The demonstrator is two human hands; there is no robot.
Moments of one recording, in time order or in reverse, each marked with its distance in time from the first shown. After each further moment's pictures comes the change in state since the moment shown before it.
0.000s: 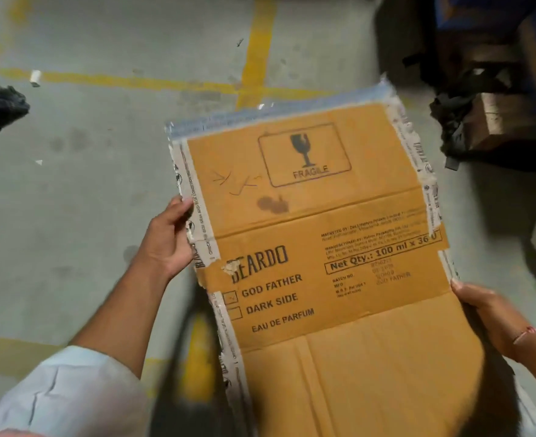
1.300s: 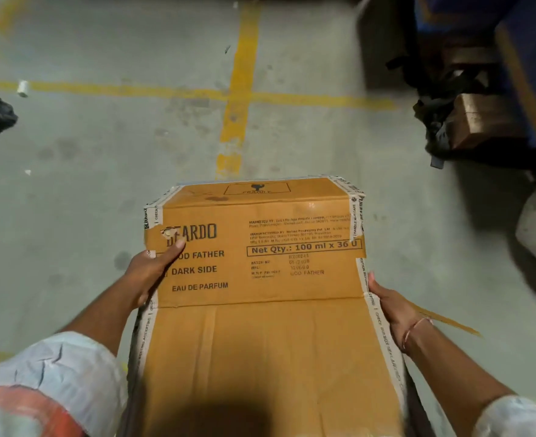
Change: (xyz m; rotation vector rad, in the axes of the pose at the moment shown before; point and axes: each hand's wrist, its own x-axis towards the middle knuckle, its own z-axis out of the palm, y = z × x) left_hand -0.004 -0.022 -0.061 0.764 0.378 -0.184; right_hand -0.003 0.013 0.099 0.344 -0.269 0.313
